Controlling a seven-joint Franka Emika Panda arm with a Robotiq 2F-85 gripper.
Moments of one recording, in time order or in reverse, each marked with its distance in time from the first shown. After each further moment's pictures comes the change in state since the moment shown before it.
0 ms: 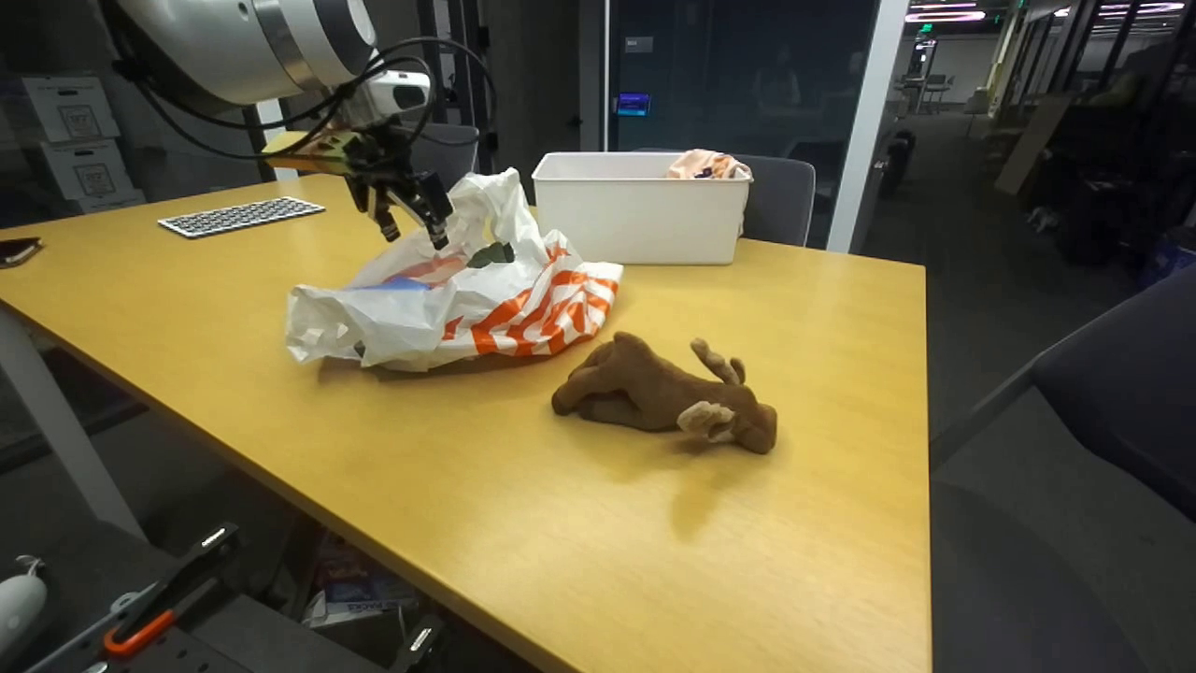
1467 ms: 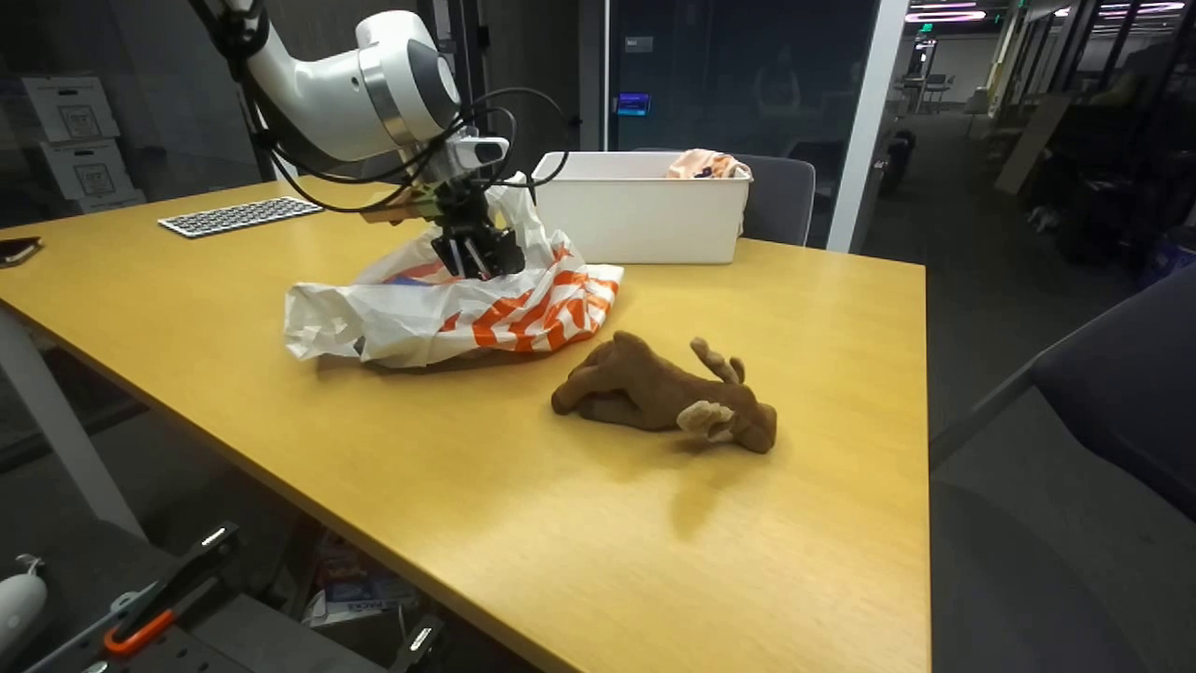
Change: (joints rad) arm 0.092 0.228 -0.214 0.185 -0.059 -0.134 -0.049
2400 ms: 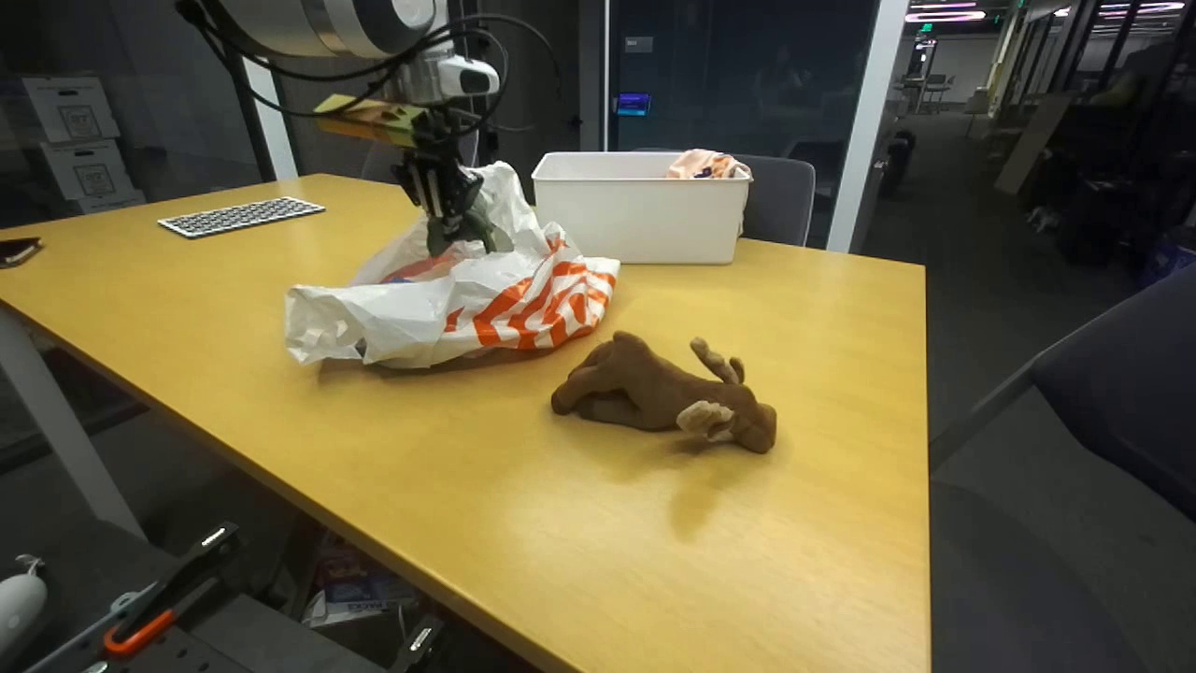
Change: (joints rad) arm -0.098 -0.272 0.110 -0.145 0.446 0.036 -0.379
